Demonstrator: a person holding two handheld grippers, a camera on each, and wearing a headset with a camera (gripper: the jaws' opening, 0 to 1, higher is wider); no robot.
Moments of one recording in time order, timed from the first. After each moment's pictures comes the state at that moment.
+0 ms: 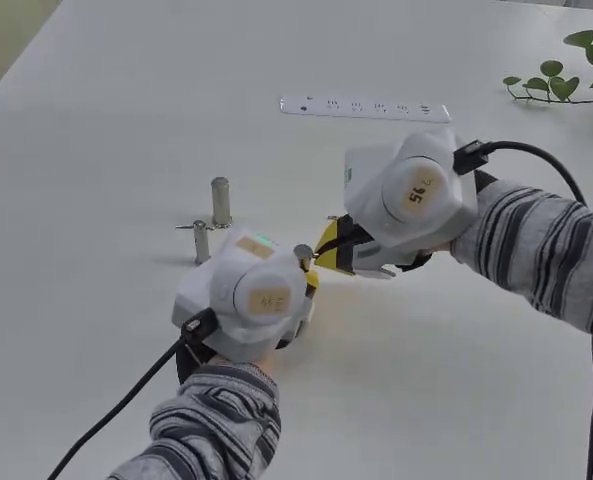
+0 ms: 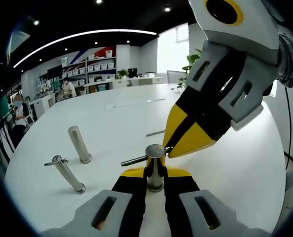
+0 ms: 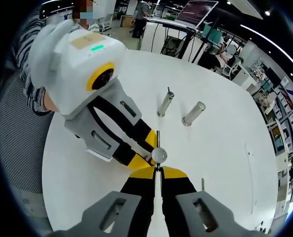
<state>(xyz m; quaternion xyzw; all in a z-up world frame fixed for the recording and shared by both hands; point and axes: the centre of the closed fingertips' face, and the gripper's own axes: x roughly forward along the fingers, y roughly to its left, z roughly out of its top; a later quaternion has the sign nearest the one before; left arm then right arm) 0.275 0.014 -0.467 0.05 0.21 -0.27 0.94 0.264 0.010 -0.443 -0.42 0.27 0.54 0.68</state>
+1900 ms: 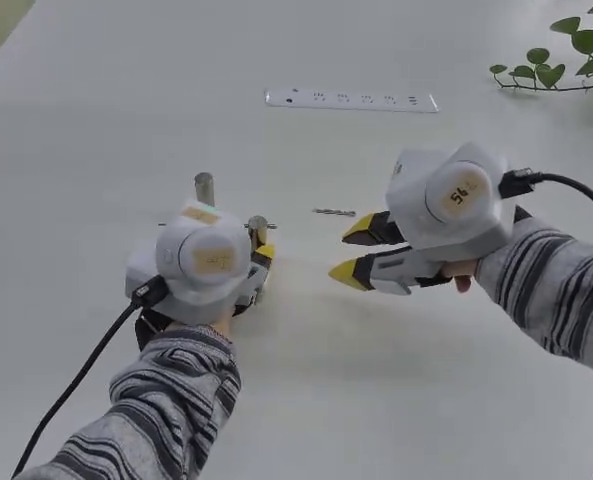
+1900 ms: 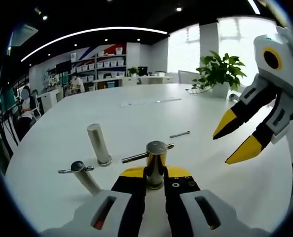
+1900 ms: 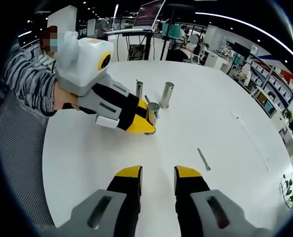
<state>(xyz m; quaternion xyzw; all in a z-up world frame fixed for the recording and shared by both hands) 0.305 0.047 -0.472 0.03 0.22 -0.23 0.95 0.268 -0.032 -0.451 -0.30 0.30 0.46 0.78</state>
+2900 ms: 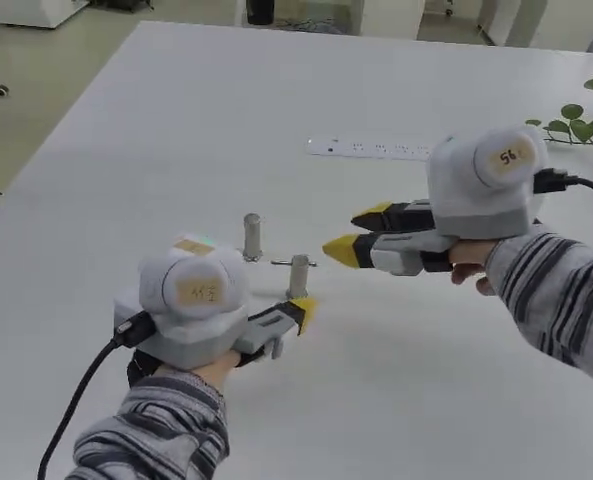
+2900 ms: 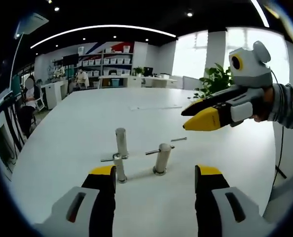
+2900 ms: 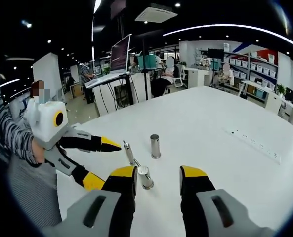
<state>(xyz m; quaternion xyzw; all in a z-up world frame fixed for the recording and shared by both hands) 0.263 0.088 -0.425 -0.01 0.23 -0.22 0.95 0.308 0.021 -0.387 -0.10 0.25 0.45 0.85</state>
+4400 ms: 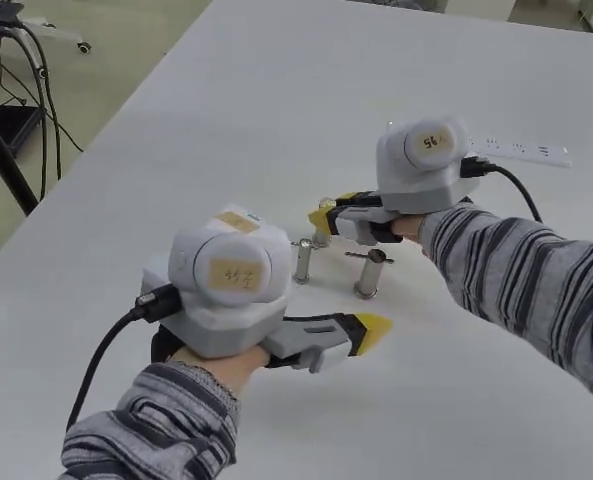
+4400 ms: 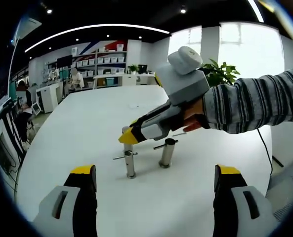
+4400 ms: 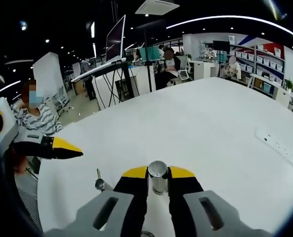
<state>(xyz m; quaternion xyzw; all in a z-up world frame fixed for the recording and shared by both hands) 0.255 0.101 -0.423 0.01 0.24 -0.24 0.94 0.367 0.120 -0.451 -0.11 0.27 0.47 0.83</state>
